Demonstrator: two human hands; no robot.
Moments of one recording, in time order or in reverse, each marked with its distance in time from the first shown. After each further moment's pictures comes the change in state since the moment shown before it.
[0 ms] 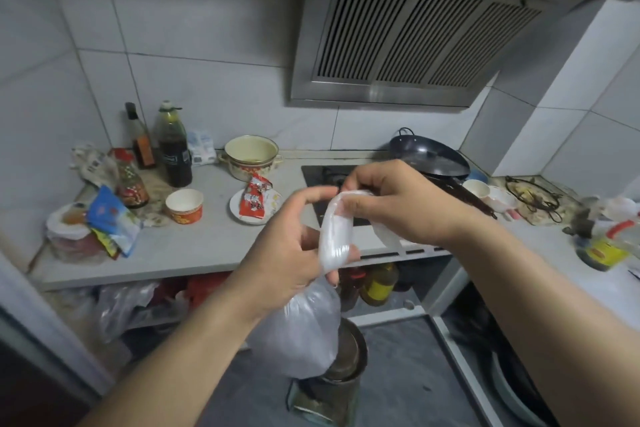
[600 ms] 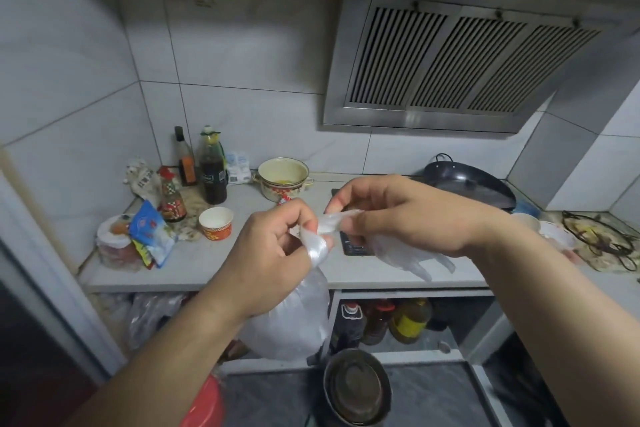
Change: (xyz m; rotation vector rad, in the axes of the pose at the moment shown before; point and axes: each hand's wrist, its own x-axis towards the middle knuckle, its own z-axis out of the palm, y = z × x) left_hand 0.021 0.014 -0.009 0.264 0.231 0.254; right_hand 0.027 0.010 -0.035 0.292 -0.347 -0.012
